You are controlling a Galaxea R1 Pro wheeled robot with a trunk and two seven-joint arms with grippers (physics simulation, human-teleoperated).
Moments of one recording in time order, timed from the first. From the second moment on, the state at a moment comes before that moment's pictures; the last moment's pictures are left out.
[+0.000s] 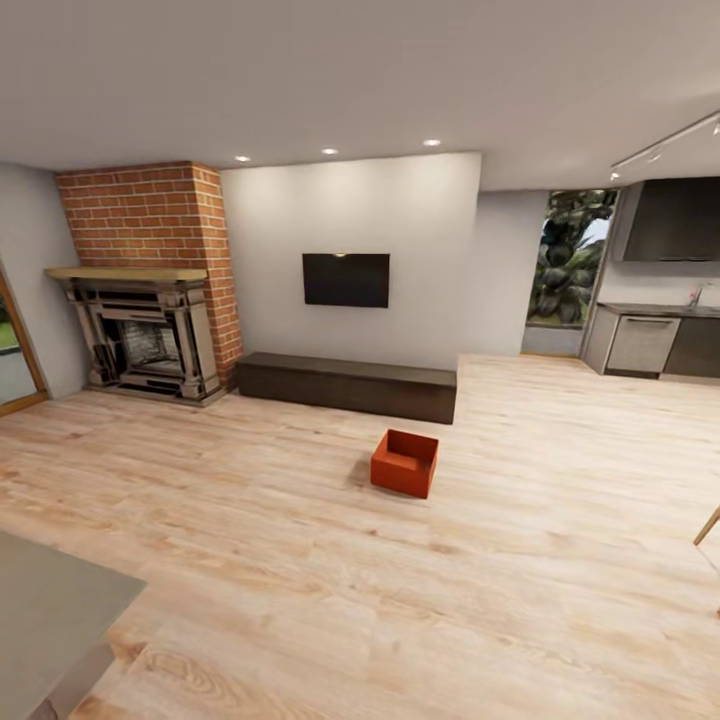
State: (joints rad) left arm -0.26 -0.01 -0.06 0.00 0.39 -0.05 0.03; right arm -0.15 -0.03 0.25 0.03 -0.10 -0.17 -0.06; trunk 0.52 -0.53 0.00
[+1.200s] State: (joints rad) left arm -0.26 -0.01 -0.06 0.00 0.39 -0.05 0.03; right arm -0.15 -0.03 0.25 0.03 -0.10 -0.17 -0.06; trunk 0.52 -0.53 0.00
